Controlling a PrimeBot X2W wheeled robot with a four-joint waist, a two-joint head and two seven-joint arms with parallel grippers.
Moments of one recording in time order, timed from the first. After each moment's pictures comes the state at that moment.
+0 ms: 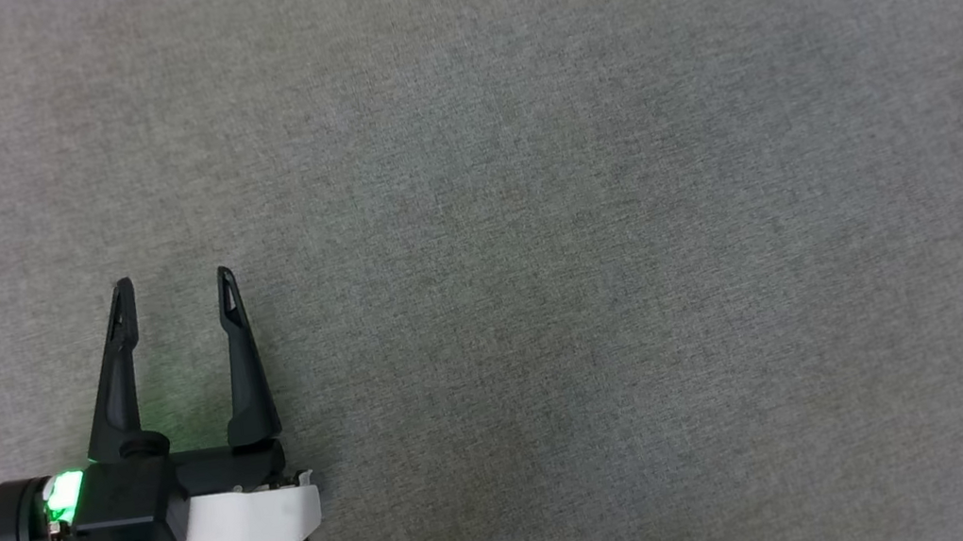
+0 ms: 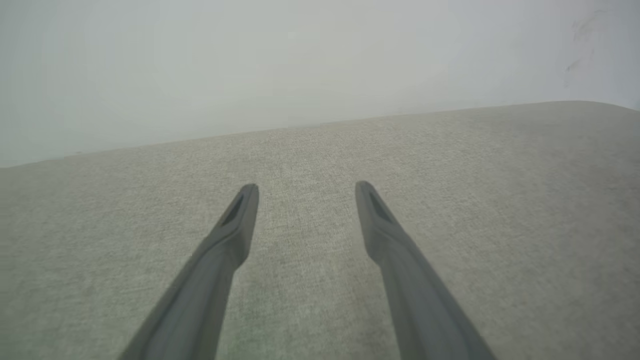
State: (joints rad) left arm -0.11 0.11 -0.05 -0.14 -0.01 0.06 -0.26; right arm -0.79 -0.91 0.45 0.72 0.66 0.13 0.42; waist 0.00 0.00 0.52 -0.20
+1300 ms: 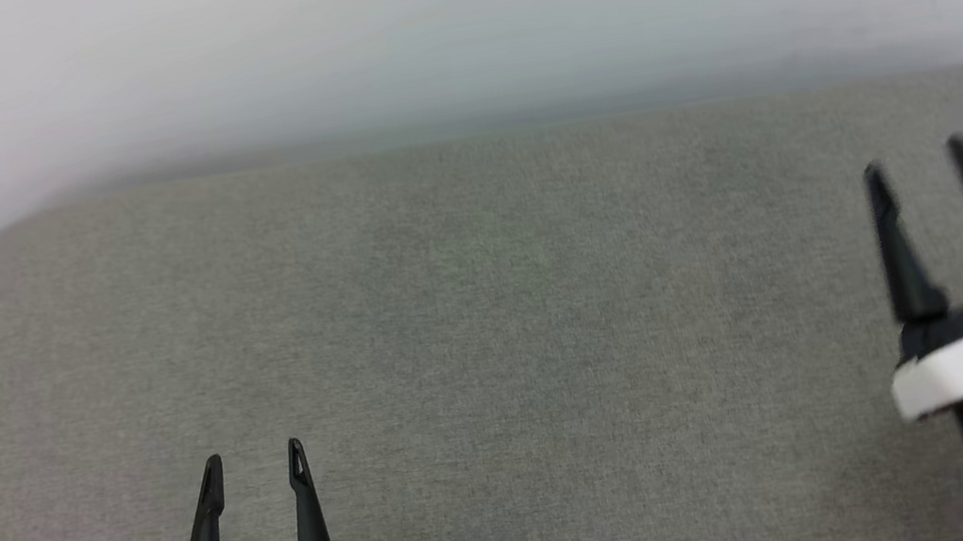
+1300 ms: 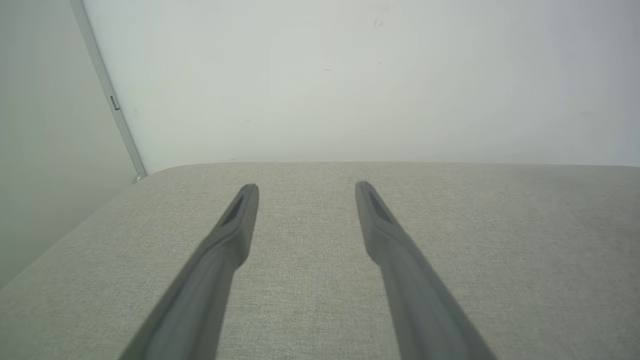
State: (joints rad) left arm 0.10 0.05 -0.07 -0.01 -0.07 0.09 -0.26; right arm -0.25 -0.19 -0.02 0.14 0.09 0.13 -0.26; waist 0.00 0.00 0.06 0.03
